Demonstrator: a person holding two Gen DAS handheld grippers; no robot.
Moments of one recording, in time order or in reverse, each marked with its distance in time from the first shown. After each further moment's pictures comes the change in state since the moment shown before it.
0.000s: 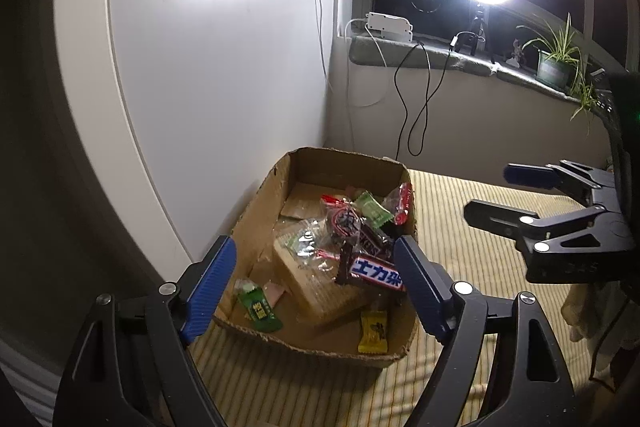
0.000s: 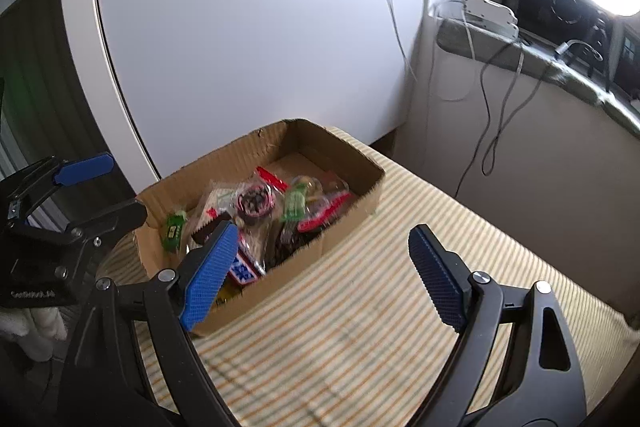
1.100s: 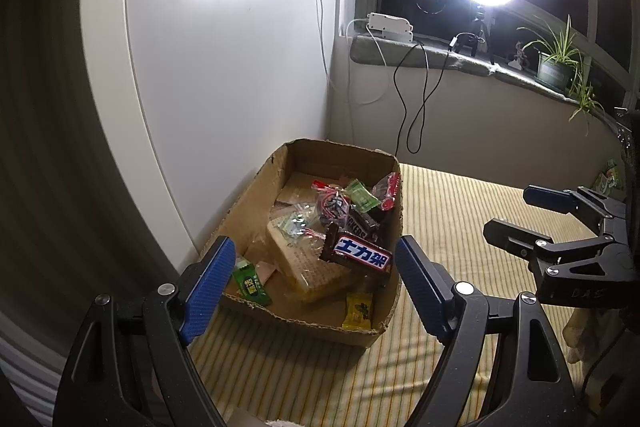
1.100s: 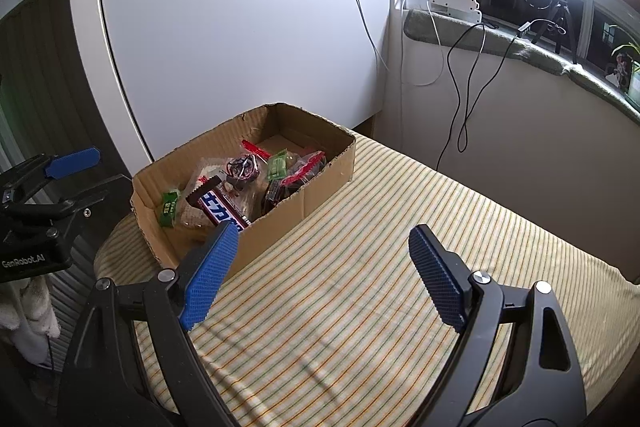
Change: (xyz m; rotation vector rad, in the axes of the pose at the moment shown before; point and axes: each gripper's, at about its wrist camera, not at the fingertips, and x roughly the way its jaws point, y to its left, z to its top) left arm -0.014 -0.011 -0.012 -0.021 0.001 0.016; right arm -0.027 -0.007 -0.035 0.041 -0.013 -0.039
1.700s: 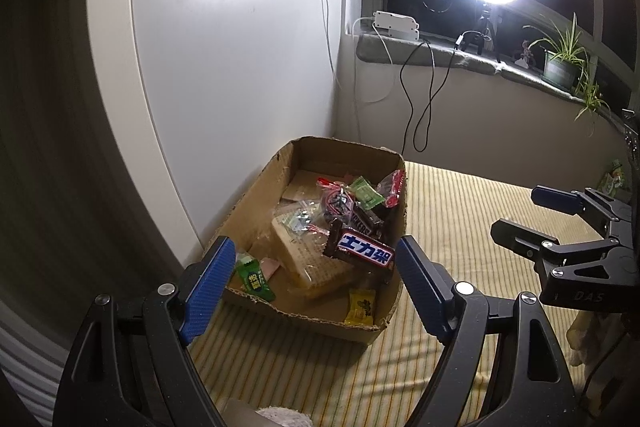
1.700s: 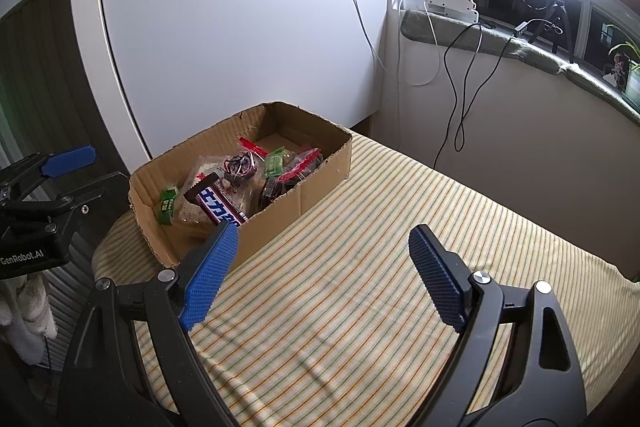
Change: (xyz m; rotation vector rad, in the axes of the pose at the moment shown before) left arm 0.000 -0.003 -0.003 -0.005 0.006 0.032; right arm -0.004 -0.006 -0.004 -0.006 -0.007 -0.002
